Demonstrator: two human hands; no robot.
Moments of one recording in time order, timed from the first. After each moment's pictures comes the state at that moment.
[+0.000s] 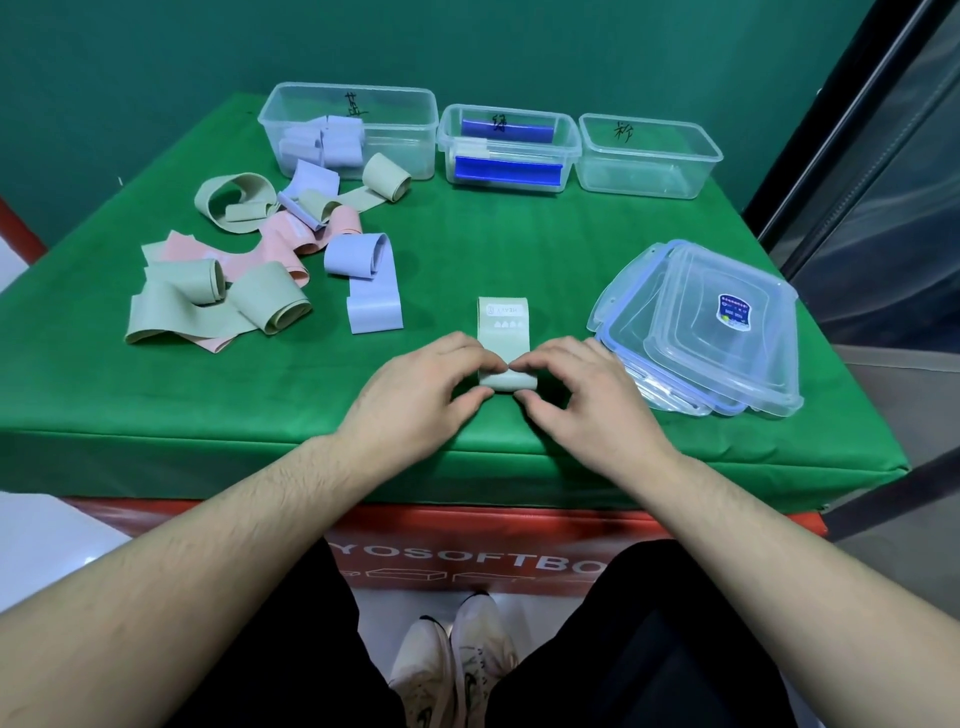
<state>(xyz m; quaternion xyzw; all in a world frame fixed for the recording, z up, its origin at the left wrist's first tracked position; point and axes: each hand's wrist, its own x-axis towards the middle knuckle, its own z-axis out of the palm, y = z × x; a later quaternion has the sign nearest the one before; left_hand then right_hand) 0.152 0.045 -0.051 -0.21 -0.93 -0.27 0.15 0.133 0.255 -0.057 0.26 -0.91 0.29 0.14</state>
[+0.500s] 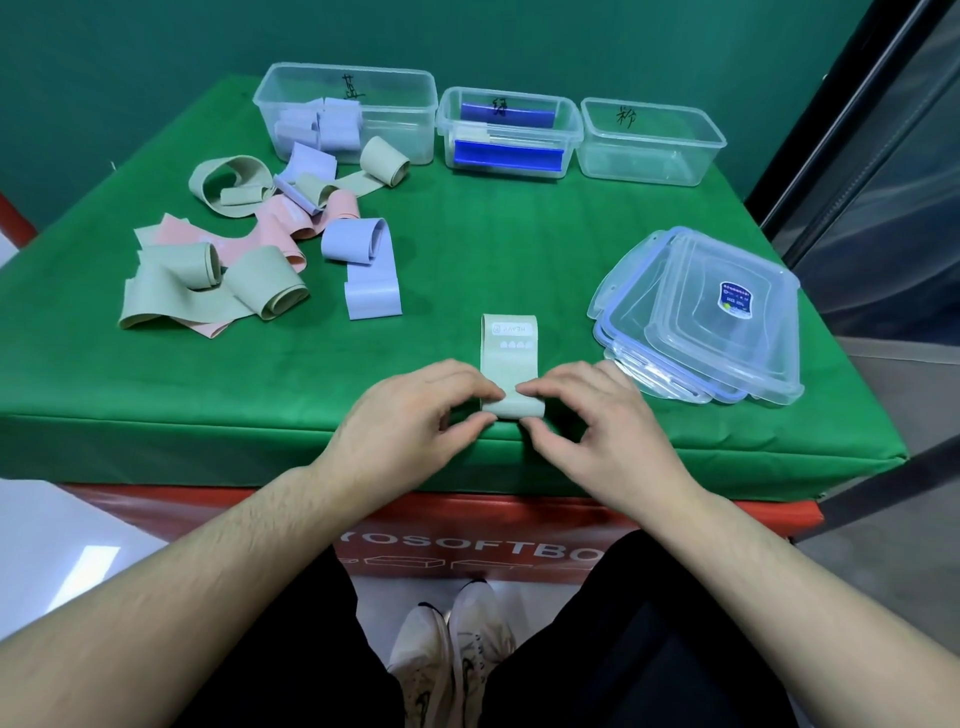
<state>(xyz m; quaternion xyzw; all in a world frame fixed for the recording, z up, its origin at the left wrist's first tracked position) 0.184 0.041 -0.063 -0.23 -0.91 -0.30 0.16 0.168 0.266 -0.066 0.27 -0.90 0.29 0.16</state>
